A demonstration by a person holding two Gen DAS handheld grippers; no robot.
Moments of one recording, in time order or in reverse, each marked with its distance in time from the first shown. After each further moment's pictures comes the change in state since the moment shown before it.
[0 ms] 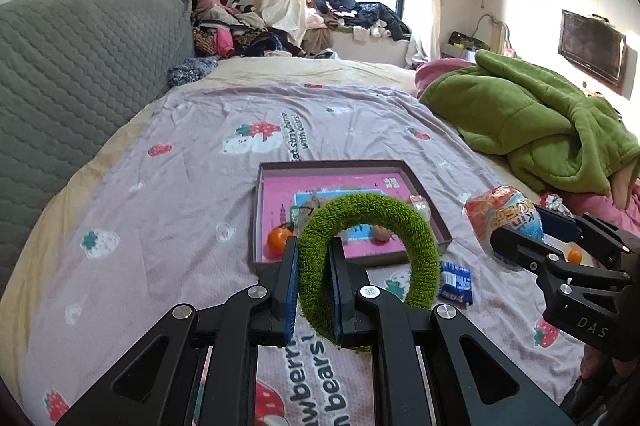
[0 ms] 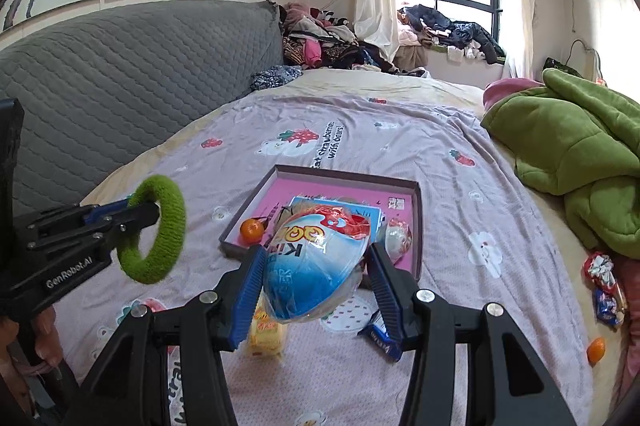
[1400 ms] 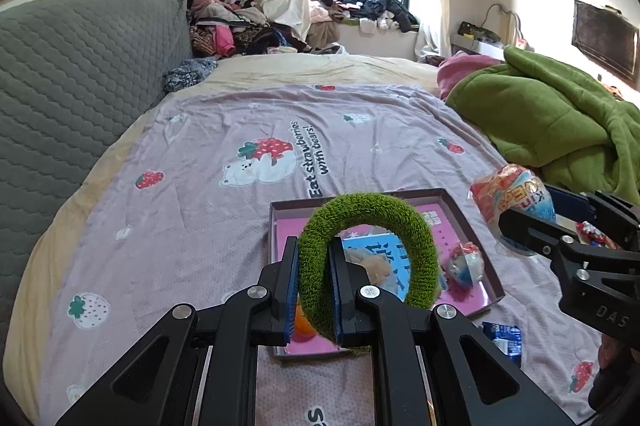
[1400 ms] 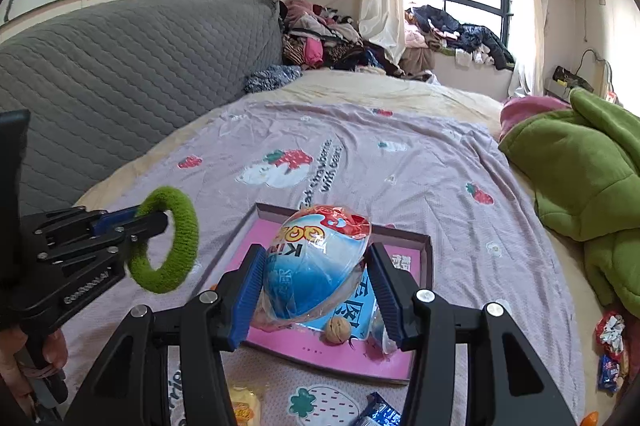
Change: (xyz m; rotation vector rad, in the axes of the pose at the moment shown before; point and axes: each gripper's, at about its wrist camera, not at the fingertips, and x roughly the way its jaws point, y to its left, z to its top) left arm 0.116 0.025 0.077 0.025 0.033 0.040; right arm 0.104 -0.017 0.078 -0.025 0.023 0.000
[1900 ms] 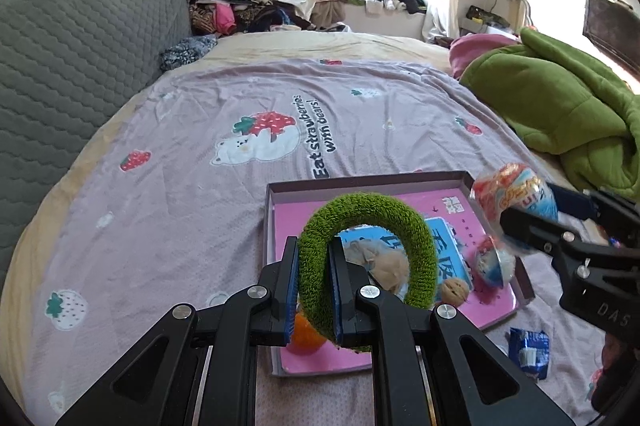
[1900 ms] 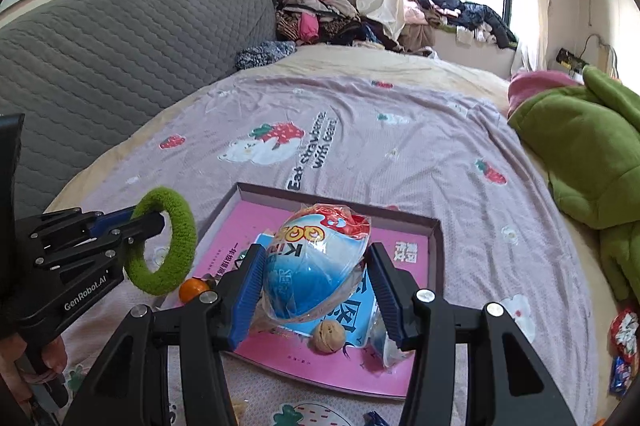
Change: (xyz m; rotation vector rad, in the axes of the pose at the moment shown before) left arm 0.064 0.004 -0.006 -0.012 0.068 0.006; right arm 0.060 -0.015 -0.007 0.015 0.078 0.003
